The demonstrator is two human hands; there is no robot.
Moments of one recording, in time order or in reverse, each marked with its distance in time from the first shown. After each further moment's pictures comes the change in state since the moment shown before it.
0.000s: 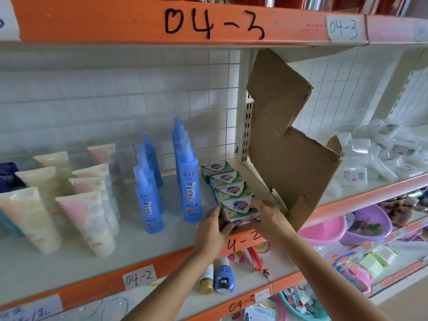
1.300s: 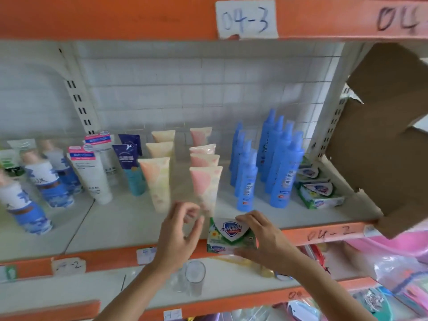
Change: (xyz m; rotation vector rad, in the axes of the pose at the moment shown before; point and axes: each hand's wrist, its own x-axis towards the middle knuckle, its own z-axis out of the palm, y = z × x) left_hand -0.118 -0.089 -0.245 0.102 0.364 0.225; right_hand -0.059 -0.196 0.080 0.139 -0.145 -0.466
